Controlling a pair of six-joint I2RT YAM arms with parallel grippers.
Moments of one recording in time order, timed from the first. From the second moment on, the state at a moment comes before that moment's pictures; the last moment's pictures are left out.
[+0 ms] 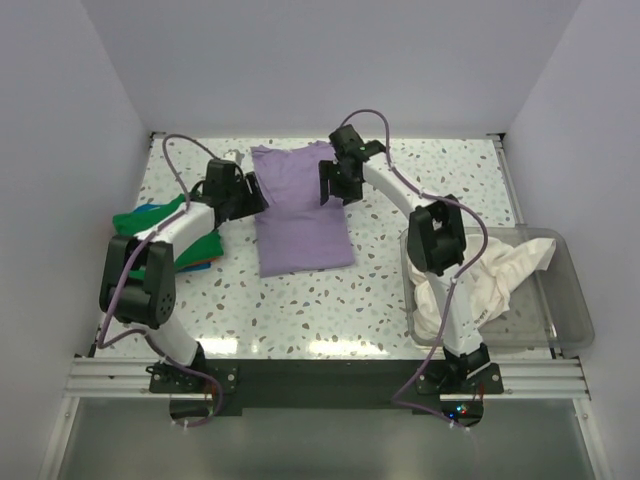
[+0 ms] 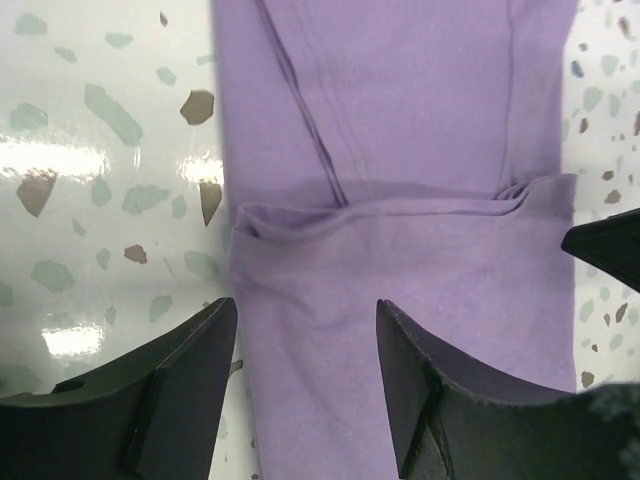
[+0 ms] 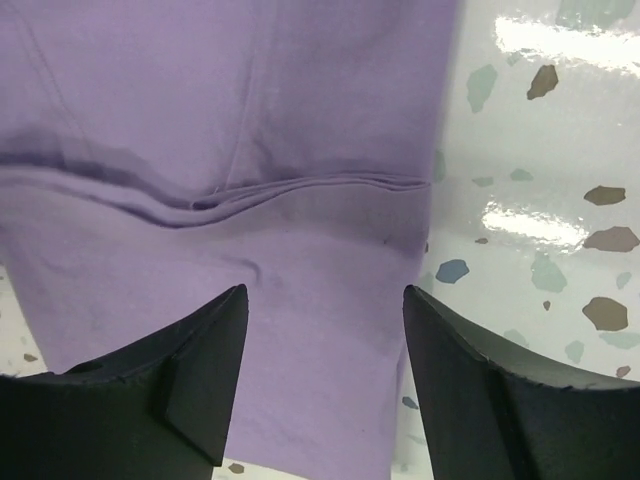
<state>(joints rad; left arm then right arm) -0.19 1.70 1.09 -0.16 0.10 -0.48 0.49 2.37 2.18 -0.91 -0.05 0.42</state>
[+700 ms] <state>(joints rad) -0.23 1.29 0.60 -0.11 0.23 -0.46 0.51 1.92 1.45 -0.74 -0.15 0.42</state>
